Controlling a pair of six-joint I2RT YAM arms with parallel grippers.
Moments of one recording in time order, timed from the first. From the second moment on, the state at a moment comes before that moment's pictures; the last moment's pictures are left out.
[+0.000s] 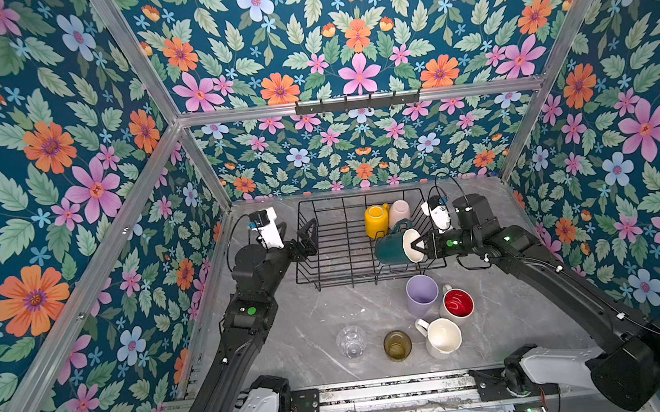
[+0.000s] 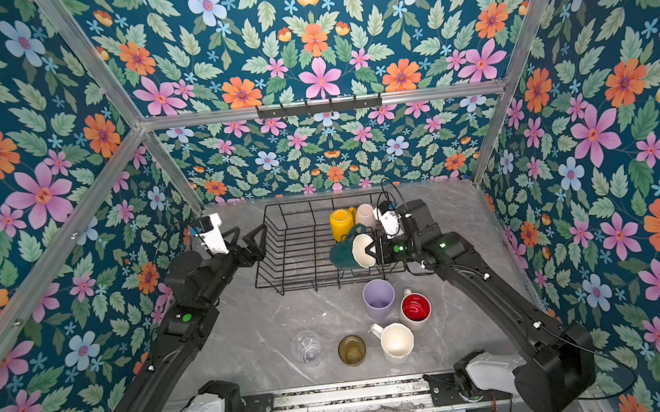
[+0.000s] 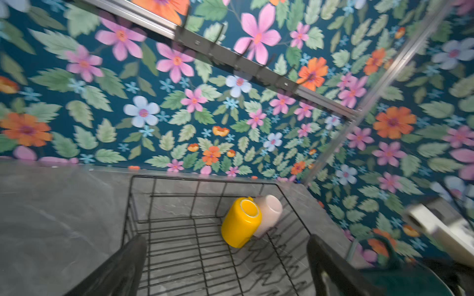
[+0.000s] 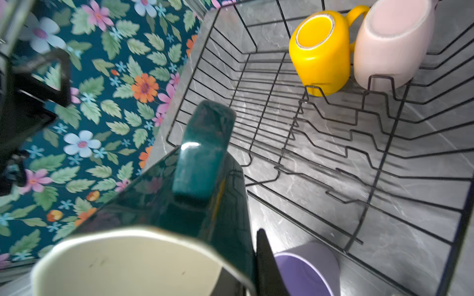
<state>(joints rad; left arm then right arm) -0.29 0.91 0.75 0.15 0.24 -0.39 0.40 1.23 1.13 -0.53 -0.50 0.43</state>
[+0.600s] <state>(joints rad) -0.29 1.10 0.66 0.84 0.96 -0.68 0.38 1.21 1.06 -0.12 -0.76 0.47</state>
